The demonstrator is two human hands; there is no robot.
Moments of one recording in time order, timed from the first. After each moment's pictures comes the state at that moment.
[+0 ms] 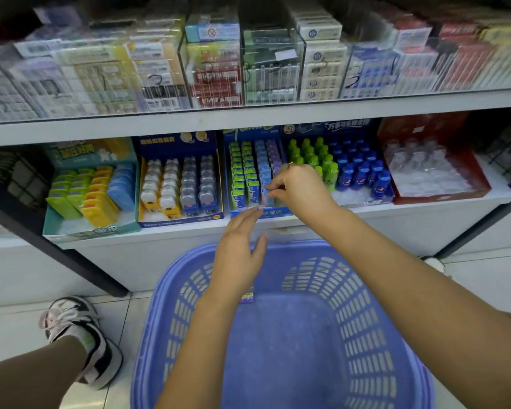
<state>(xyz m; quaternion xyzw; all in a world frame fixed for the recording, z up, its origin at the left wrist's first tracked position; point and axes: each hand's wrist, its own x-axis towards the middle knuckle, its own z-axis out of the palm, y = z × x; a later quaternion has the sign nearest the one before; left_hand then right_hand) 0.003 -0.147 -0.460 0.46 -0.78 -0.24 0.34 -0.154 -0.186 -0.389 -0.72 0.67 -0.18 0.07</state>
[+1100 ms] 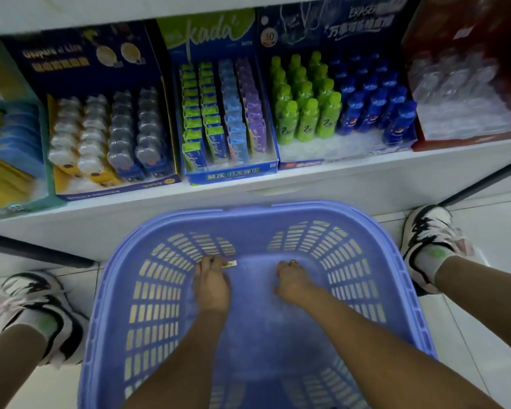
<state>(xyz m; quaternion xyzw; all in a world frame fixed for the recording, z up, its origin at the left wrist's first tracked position) 0.024 -0.124 -0.684 0.67 -0.71 -0.20 0.05 -0.150 -0.085 -0.663 -0.52 0.75 0.11 0.39</state>
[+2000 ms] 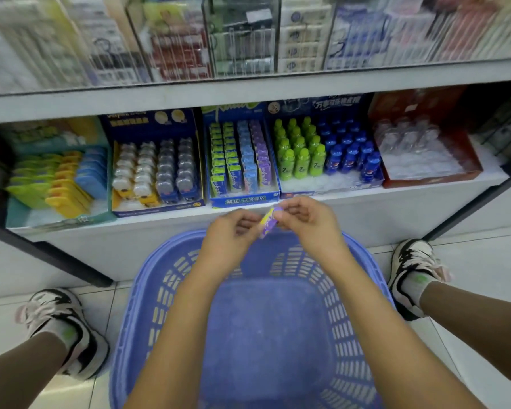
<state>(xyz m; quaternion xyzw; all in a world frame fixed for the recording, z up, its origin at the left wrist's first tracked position) -0.012 -0.150 -0.452 0.49 -0.67 -0.48 0.29 -0.165 -0.112 -0.453 -0.42 0.61 -0.54 0.40</state>
